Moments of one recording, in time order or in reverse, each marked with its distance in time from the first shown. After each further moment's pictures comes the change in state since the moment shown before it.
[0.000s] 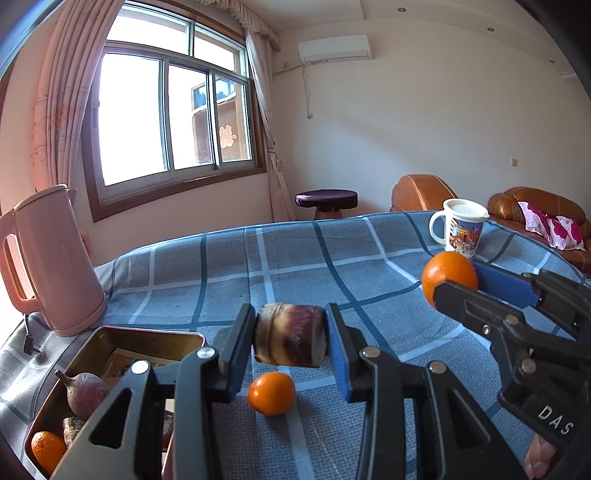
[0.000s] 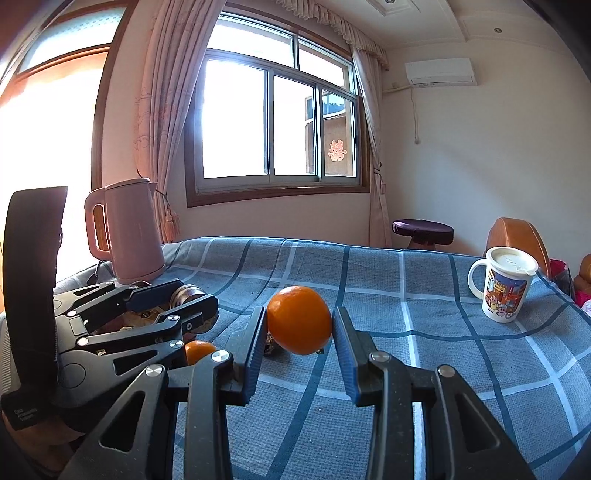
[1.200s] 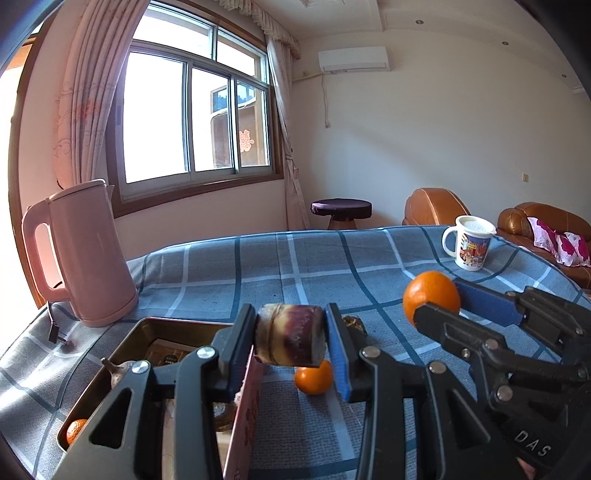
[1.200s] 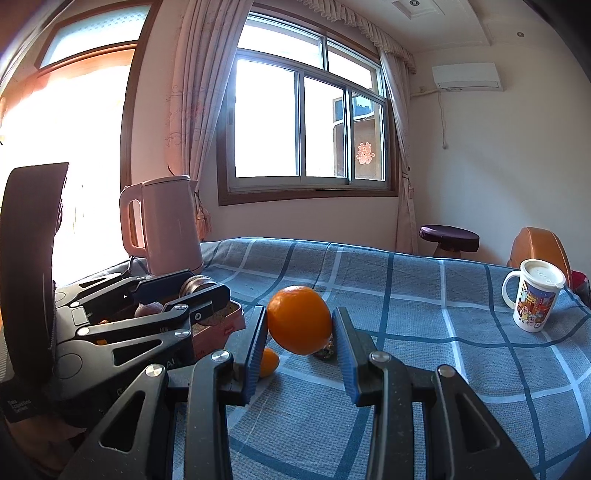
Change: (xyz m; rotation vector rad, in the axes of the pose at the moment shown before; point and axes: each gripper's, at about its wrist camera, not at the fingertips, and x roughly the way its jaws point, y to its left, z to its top) left arm -0.040 0.036 -0.004 -0.052 -0.029 0.047; right arm -0.003 0.046 0.006 -0.042 -0.004 0.109
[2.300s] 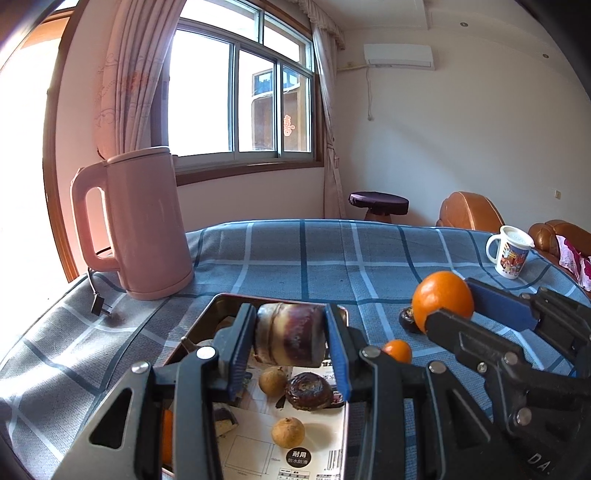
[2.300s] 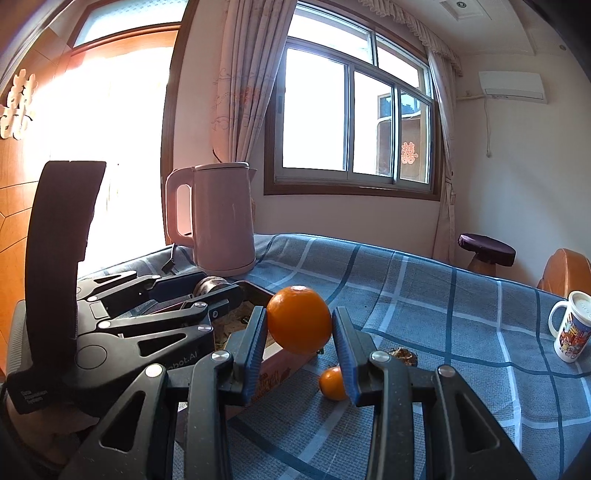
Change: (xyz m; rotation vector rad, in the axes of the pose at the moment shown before) left arm -0.011 0.071 -0.008 -0.101 0.059 0.118; right arm 0.026 0.069 0.016 -0.095 0.037 0.137
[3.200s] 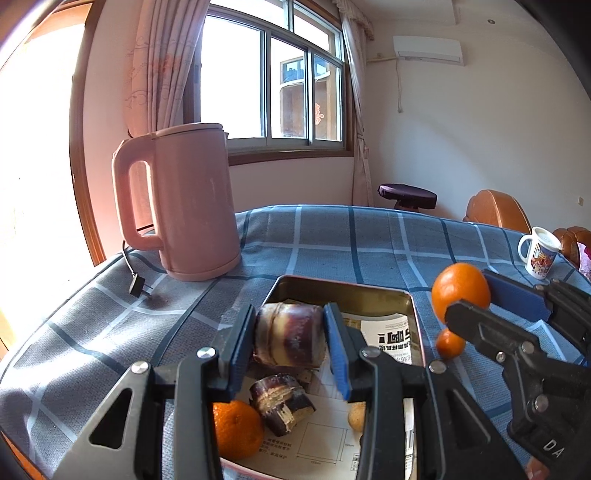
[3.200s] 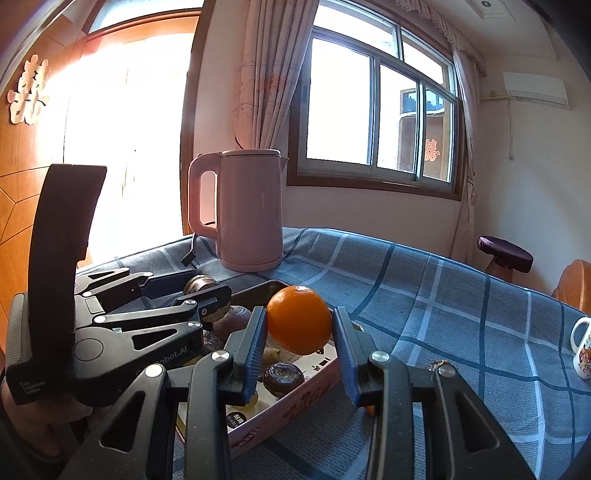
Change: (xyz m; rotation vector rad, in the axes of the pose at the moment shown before) left arm 0.001 0.050 -0.008 -0.043 0.051 0.097; right arm 0.027 0.029 0.006 -0.037 0.042 0.068
